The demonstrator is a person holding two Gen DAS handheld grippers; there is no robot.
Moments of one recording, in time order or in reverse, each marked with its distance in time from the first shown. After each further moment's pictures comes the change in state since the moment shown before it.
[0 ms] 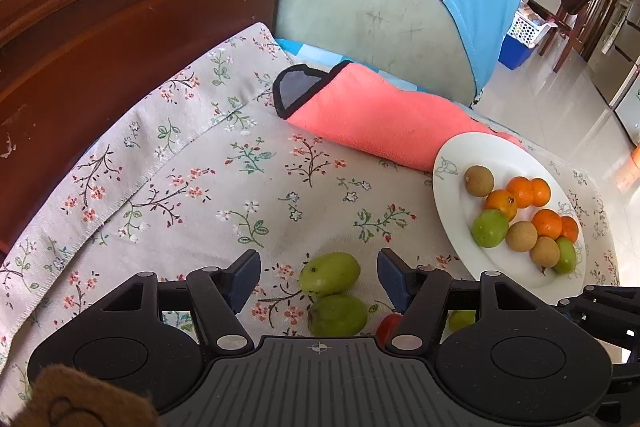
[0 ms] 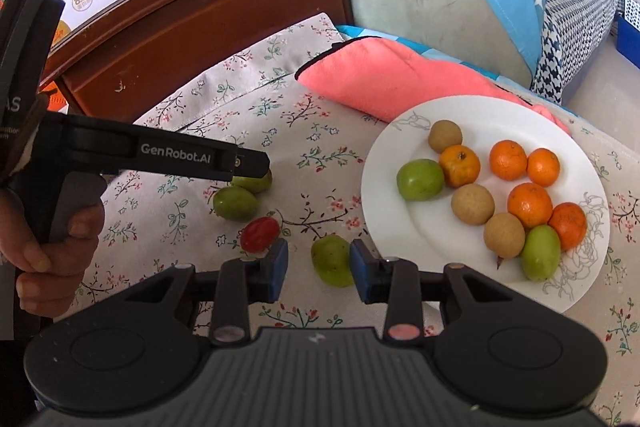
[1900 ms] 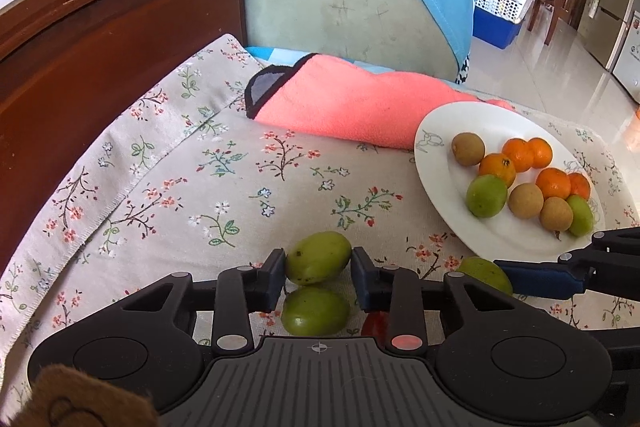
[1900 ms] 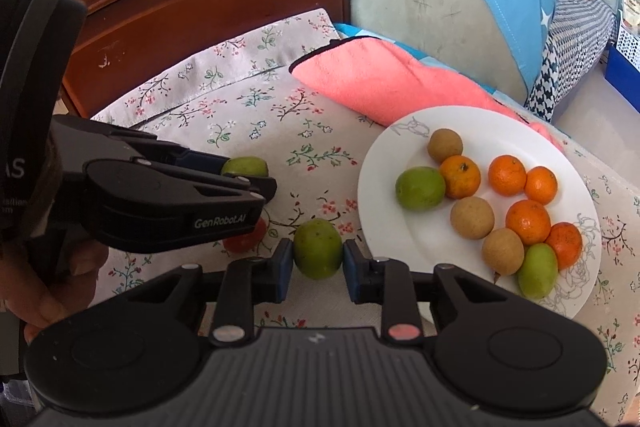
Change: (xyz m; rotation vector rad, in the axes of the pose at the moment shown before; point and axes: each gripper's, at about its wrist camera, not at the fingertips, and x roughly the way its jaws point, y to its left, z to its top) left arm 0.010 -0.028 -0.017 0.141 -0.055 0.047; right arm 0.013 0.011 -0.001 -0.075 -0.010 -0.095
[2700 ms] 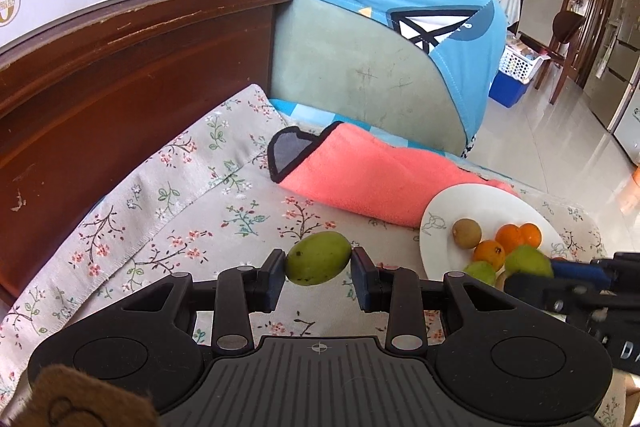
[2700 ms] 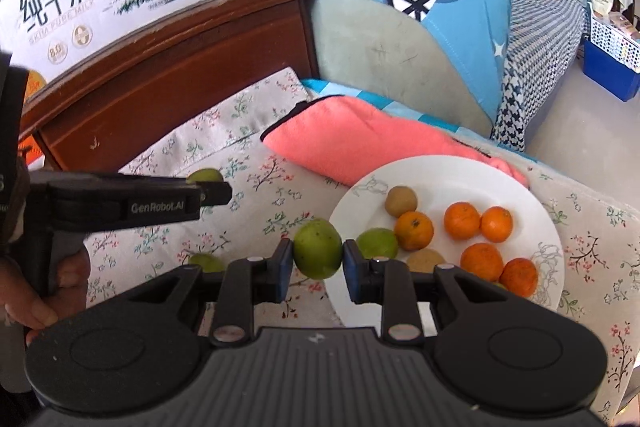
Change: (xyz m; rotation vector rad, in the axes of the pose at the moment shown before) left arm -0.024 0.018 0.028 -0.114 -0.109 -0.026; right arm -0.039 -0.036 0.030 0.140 -0.134 -0.005
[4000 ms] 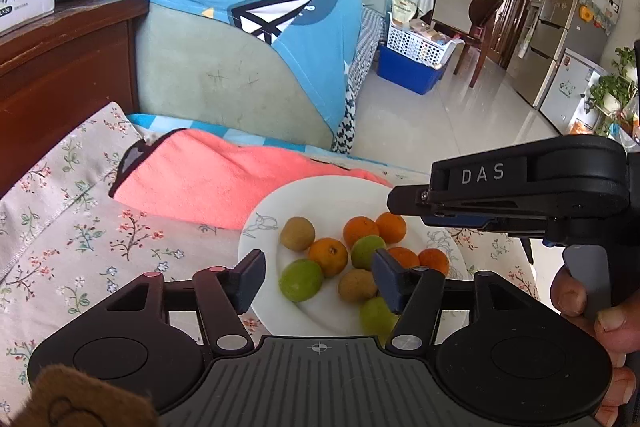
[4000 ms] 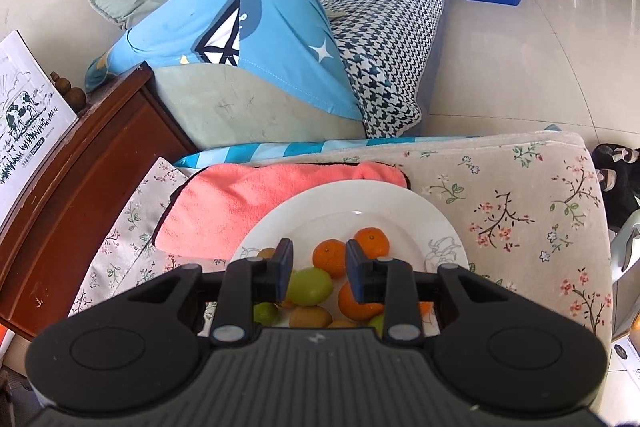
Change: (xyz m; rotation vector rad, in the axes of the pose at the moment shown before) left arm 0.006 -0.096 -0.008 0.105 -0.015 -0.206; right arm 0.000 -0.087 0.016 0.427 -0.044 -0.142
